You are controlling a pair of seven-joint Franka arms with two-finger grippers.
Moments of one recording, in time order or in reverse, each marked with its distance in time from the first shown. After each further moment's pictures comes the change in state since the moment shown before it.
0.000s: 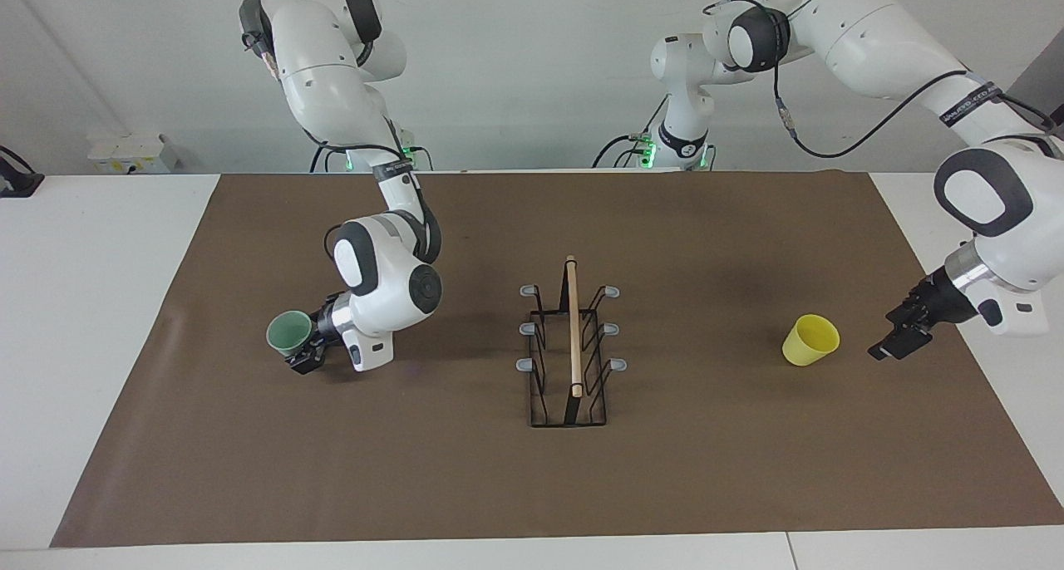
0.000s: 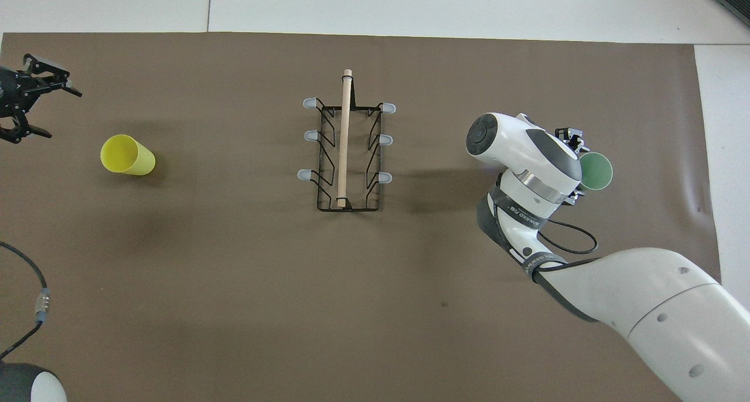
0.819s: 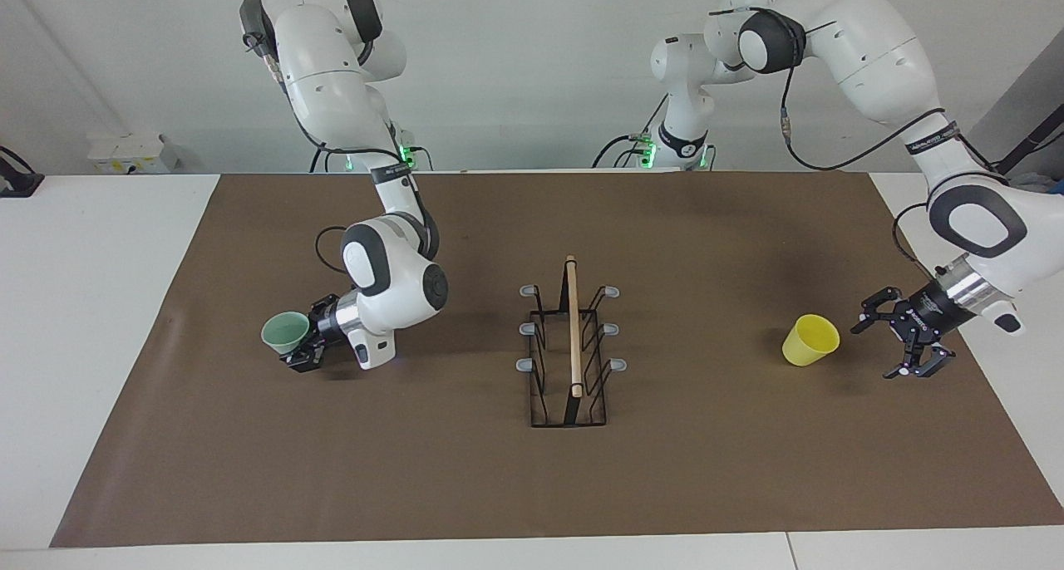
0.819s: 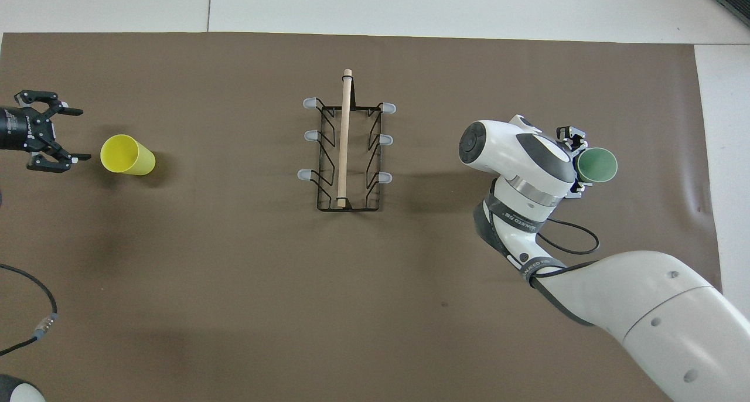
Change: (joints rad) left arm -0.005 -0.063 0.051 -0.355 -0.356 0.214 -0.514; right arm 0.029 -0.011 0.003 0.015 -0.059 -0.043 0.022
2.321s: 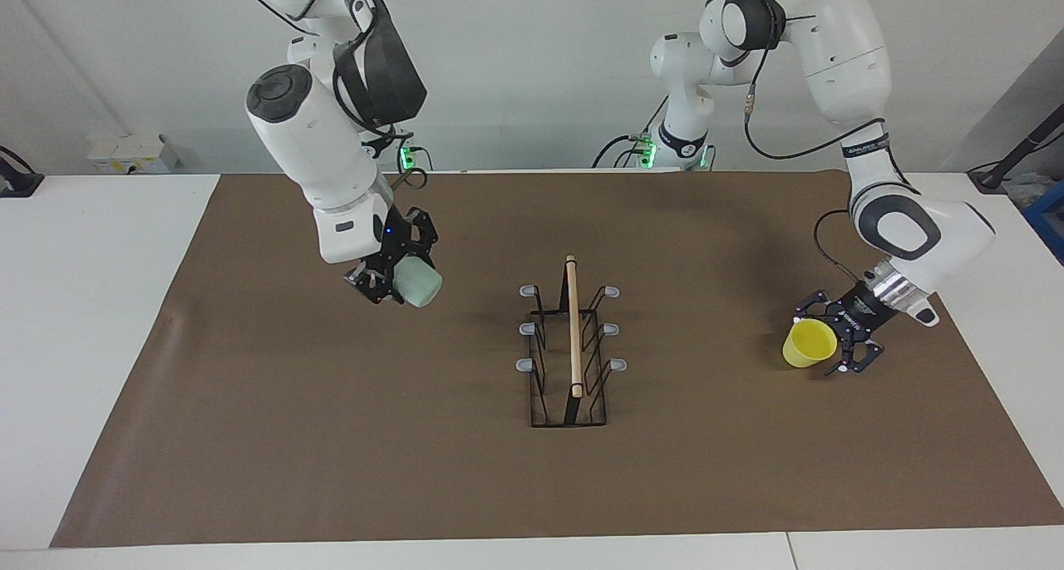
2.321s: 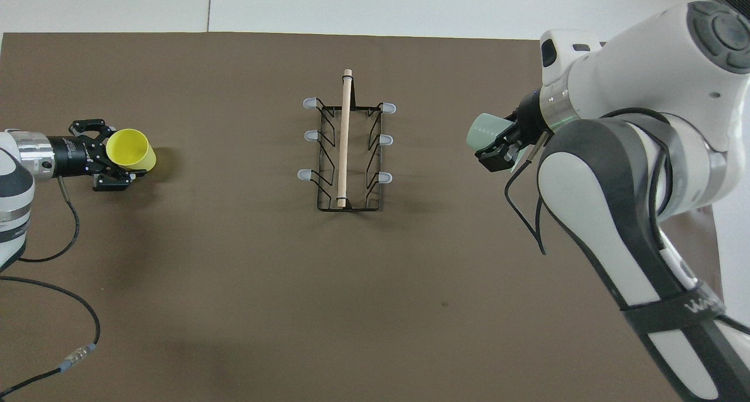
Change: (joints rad) left arm -0.125 -0.101 -0.006 -0.295 -0.216 0.183 -0.044; right arm -0.051 -0.330 0.000 0.142 1.290 0.218 -0.063
